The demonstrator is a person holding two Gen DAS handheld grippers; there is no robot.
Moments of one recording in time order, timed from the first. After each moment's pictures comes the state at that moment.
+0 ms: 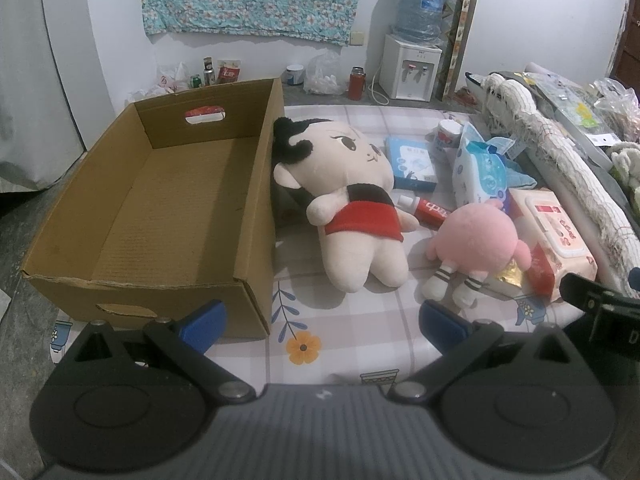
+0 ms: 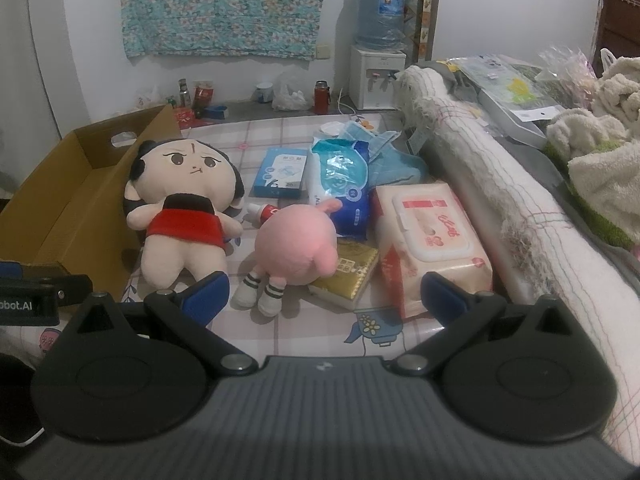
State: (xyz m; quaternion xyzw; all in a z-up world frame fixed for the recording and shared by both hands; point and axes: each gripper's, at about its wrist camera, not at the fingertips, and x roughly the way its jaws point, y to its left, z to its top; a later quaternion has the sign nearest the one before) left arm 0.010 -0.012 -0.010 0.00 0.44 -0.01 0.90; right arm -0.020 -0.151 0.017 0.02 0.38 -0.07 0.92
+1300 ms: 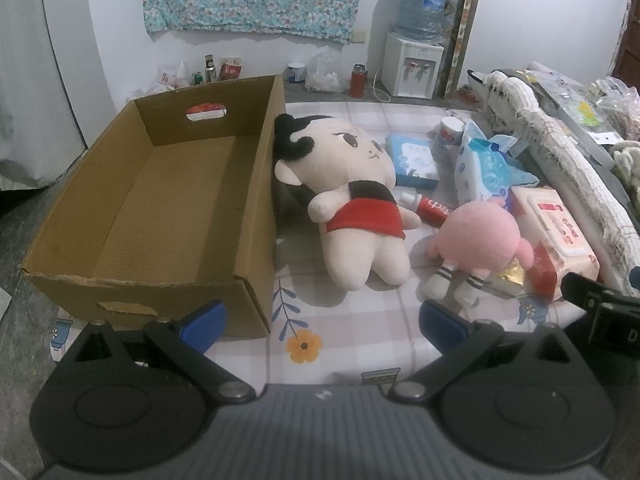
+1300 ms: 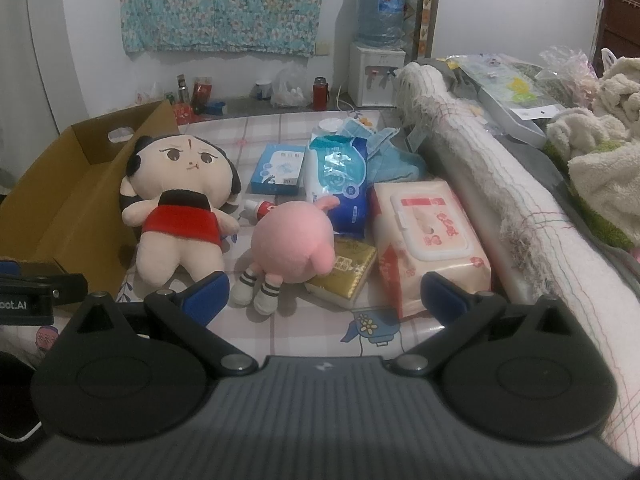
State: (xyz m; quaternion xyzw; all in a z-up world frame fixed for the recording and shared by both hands) left arm 0.011 -0.010 -0.012 0.00 0.44 -0.01 0.90; right arm -0.019 -0.153 0.016 0.01 0.38 -0.08 0.92
